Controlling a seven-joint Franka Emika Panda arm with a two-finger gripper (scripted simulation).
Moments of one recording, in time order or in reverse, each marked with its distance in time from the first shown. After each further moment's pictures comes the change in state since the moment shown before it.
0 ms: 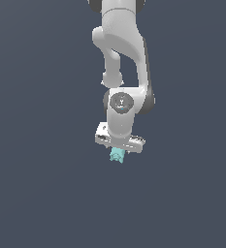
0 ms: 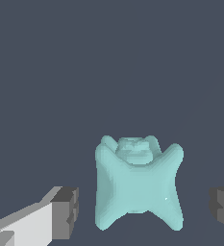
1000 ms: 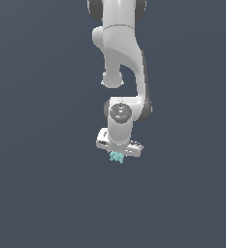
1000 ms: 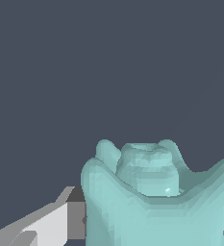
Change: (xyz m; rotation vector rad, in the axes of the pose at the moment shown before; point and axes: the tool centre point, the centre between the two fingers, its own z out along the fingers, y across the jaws) arm 0.000 0.000 0.042 0.000 -0.001 0.004
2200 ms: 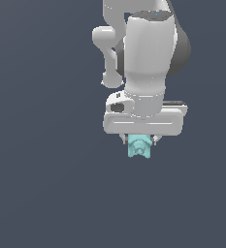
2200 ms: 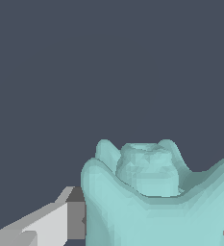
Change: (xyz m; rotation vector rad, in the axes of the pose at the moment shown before) arm 0.060 -0.071 -0.239 0.108 0.268 -0.143
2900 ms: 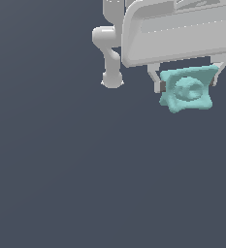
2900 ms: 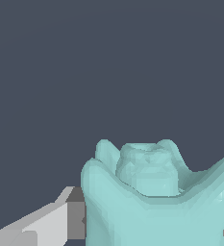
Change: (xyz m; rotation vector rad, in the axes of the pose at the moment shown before) arm 0.055 -0.059 -0.186 0.089 0.211 -0.112
